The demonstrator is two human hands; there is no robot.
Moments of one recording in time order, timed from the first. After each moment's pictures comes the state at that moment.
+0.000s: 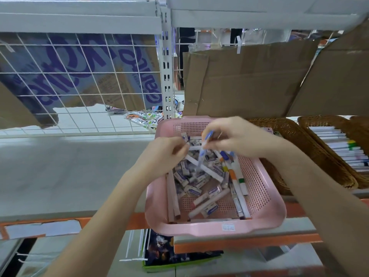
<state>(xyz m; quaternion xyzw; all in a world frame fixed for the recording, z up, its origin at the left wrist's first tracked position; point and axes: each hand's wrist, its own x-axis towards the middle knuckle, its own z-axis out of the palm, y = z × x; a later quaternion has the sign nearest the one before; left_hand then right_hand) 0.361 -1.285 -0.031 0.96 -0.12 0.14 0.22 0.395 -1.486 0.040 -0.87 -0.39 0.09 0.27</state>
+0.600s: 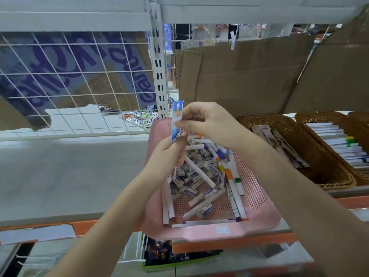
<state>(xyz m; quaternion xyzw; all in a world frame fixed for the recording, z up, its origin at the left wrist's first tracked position) 0.350 -1.321 -0.027 0.71 -0.03 0.04 0.70 0.405 -1.451 0.036 -0.82 -0.33 0.03 0.47</state>
